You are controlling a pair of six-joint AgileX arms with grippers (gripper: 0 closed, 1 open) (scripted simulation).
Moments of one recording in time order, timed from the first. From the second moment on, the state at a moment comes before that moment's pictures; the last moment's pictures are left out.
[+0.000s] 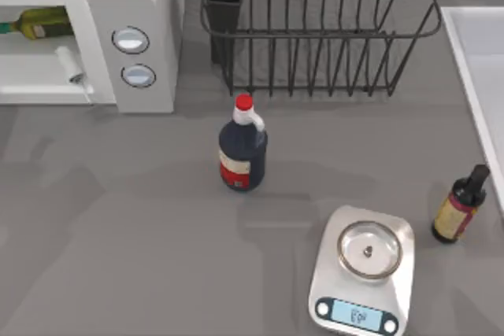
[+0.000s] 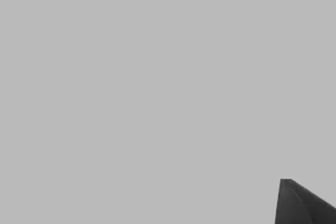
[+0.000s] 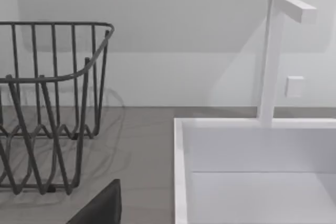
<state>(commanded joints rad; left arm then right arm) 2.27 2.03 4.00 -0.69 0.24 2.19 0.00 0.00 0.00 0.00 0.00 0.00</state>
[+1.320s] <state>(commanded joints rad) 1.06 1.77 1.41 -0.77 0.67 0.94 0.00 0.00 0.00 0.00 0.00 0.00</state>
